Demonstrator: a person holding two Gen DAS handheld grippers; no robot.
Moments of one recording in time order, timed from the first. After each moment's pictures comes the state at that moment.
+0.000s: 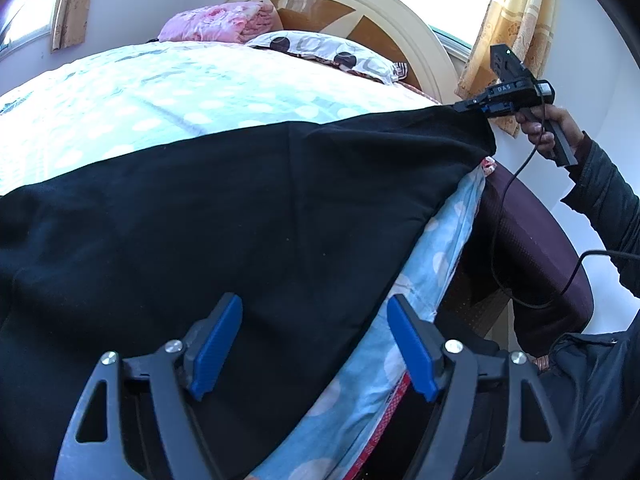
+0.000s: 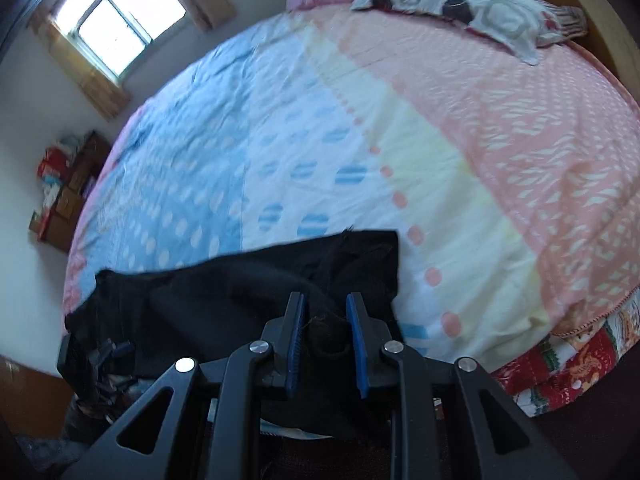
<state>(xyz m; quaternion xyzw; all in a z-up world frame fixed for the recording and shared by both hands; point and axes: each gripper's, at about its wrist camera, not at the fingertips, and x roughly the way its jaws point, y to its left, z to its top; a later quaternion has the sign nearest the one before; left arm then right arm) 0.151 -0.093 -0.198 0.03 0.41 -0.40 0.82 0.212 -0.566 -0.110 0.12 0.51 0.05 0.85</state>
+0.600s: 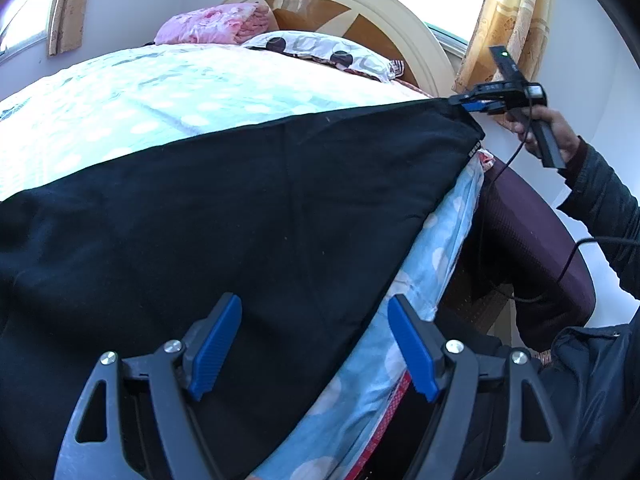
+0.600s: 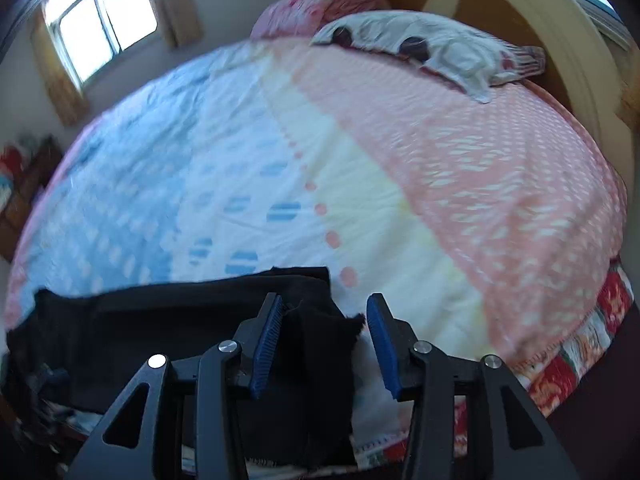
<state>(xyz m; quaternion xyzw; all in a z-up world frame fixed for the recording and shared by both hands) 0.149 -0.095 -0.197 0.04 0.40 -0.41 0.82 0.203 -0.589 -0.108 0.10 0.44 -0.07 0.89</state>
